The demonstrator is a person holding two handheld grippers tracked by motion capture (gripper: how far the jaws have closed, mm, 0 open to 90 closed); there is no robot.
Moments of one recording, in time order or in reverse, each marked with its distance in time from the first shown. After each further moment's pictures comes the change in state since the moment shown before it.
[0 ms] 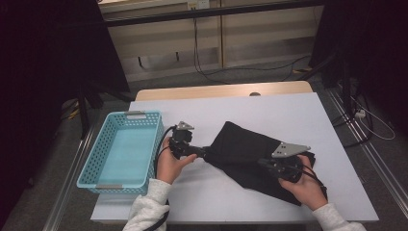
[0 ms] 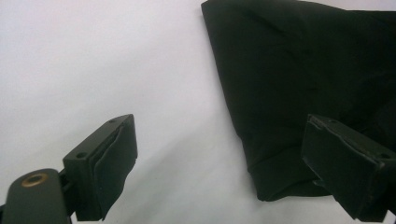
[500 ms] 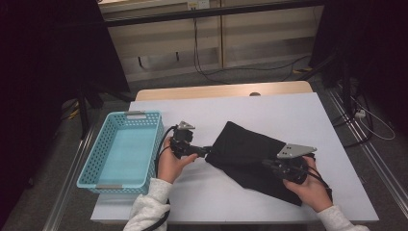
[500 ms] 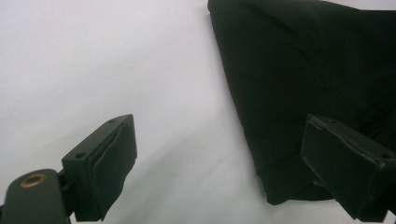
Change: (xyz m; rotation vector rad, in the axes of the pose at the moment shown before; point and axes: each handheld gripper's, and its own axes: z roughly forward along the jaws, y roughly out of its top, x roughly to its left) left arm 0.000 0.001 0.003 0.000 -0.004 -0.005; right arm -0.004 -0.005 -0.009 -0.007 -0.008 0.019
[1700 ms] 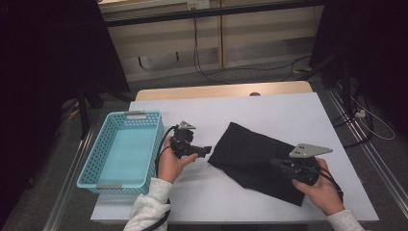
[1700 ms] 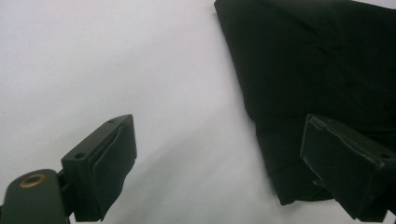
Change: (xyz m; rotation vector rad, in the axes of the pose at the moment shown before) left arm 0.000 0.001 0.001 0.006 -0.005 0.004; right arm -0.008 -0.005 -0.024 -0.051 0.000 0.054
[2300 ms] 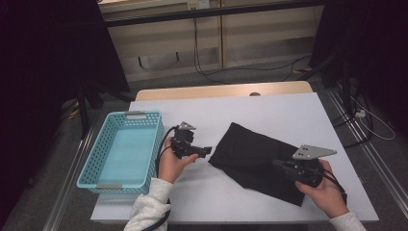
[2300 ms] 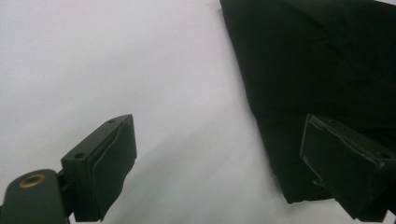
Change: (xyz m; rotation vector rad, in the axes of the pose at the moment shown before) left arm 0.000 -0.001 0.003 0.011 -0.007 -0.002; right arm 0.000 -0.003 -0.009 -0.005 0.001 0.002
